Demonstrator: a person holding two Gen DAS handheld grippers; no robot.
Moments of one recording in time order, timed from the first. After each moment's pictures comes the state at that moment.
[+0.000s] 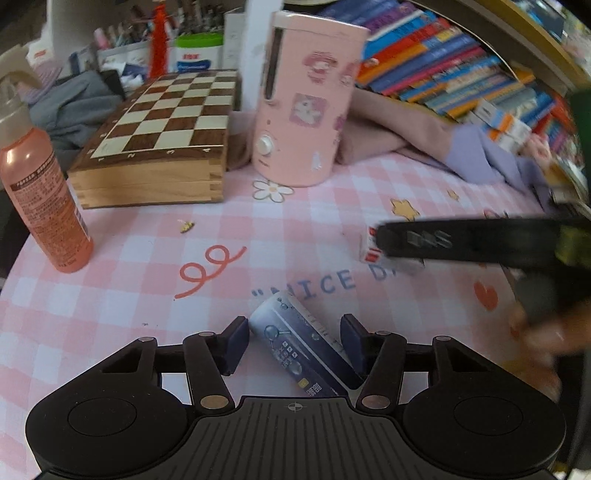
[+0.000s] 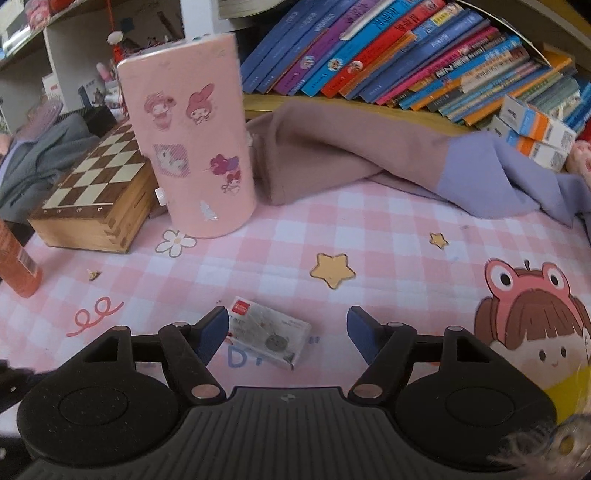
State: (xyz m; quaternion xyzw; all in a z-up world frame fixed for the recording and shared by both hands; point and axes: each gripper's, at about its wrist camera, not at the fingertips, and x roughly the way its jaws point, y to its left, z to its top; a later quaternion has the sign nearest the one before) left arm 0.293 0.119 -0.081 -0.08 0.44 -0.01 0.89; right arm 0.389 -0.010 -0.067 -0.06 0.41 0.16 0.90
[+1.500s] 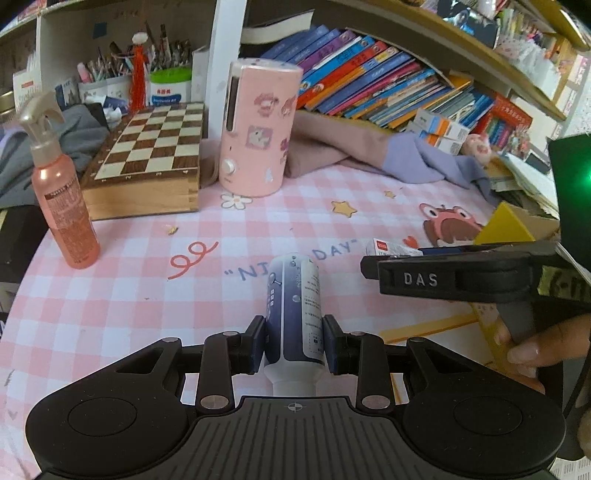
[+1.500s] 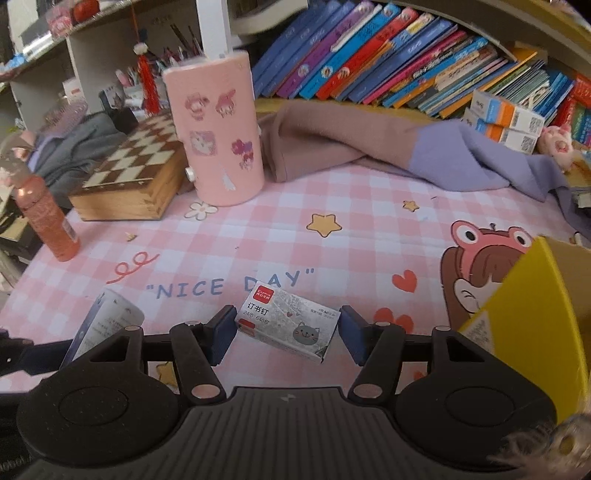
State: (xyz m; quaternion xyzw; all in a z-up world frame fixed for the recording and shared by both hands) left arm 0.227 0.109 -0.039 -0.07 0.40 -0.06 0.91; right arm 0.305 -0.045 -0.039 -0.04 0.40 0.16 0.90
